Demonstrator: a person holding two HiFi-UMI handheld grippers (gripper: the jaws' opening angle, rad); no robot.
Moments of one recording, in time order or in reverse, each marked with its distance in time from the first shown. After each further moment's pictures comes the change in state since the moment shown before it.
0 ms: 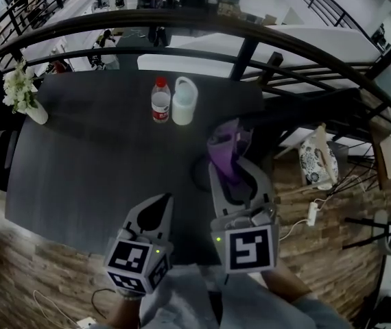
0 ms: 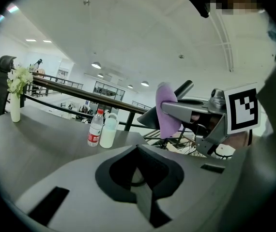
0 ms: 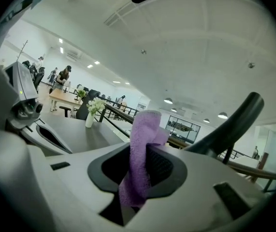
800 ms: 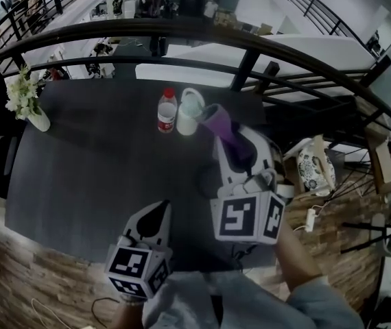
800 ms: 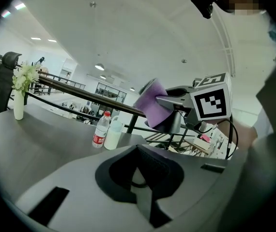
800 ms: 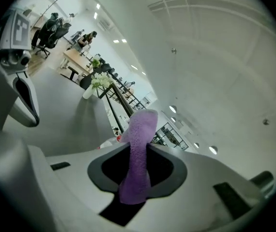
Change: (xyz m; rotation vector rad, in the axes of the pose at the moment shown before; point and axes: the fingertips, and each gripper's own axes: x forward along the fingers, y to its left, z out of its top) left arm -0.013 0.032 0.006 -0.037 -0.040 0.006; right arm 0.059 -0.022 0.039 -0.484 0.086 -0.089
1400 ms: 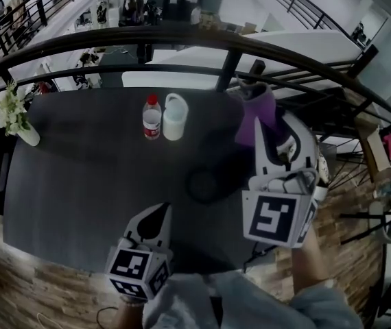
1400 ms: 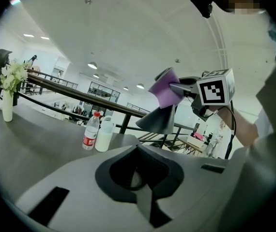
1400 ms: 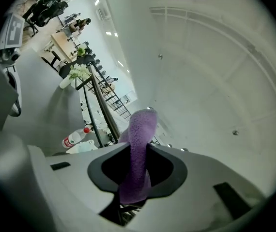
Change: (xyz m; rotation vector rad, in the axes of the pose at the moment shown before) left arm 0.017 -0.021 0.004 0.040 0.003 -0.077; right arm -0.051 -0.104 -0.010 -0.050 -0.005 -0.304
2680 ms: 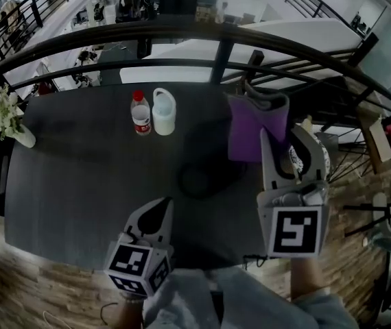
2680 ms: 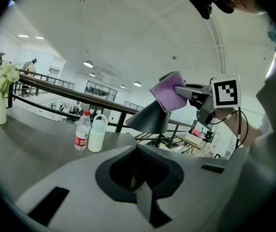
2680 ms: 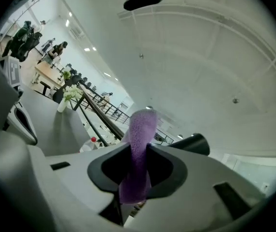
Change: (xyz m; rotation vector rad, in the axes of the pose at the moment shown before) left arm 0.021 -0.033 0.001 0.025 0.033 -0.028; right arm -0.033 -0.010 -0.046 0.320 -0.028 0.064
